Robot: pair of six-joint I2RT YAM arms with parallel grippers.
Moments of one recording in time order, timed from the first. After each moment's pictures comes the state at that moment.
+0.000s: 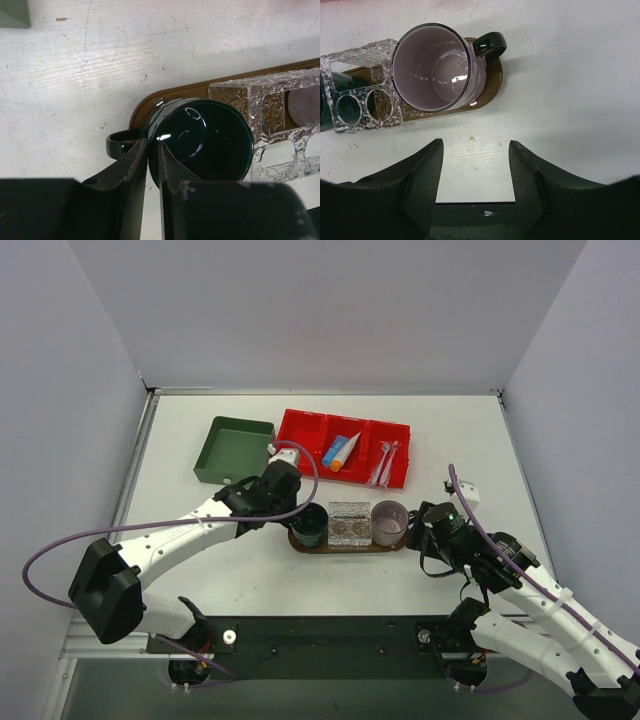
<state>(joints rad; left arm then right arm) -0.79 1.37 1.00 -0.51 -0.26 -0.60 0.74 0.73 0.78 -0.94 0.44 0.83</state>
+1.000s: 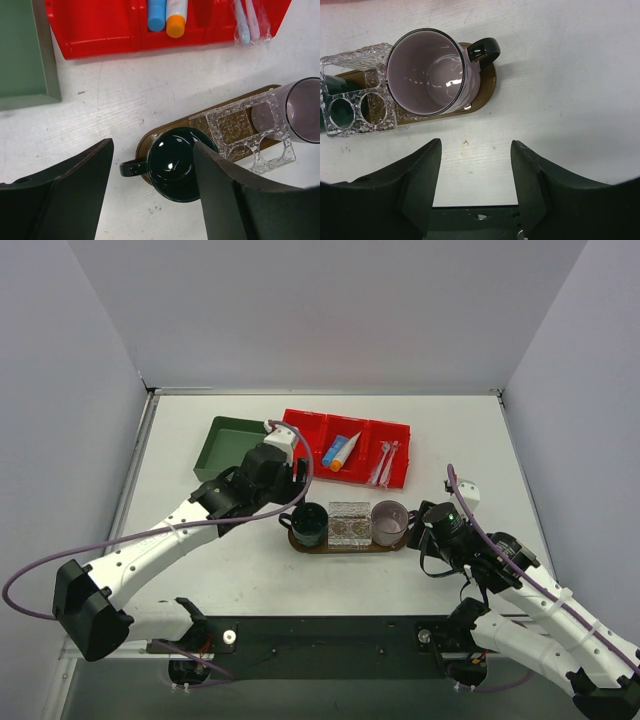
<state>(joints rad) -0.79 1.26 1.08 -0.46 -0.29 -0.40 0.74 0.73 0.78 -0.94 0.47 0.81</state>
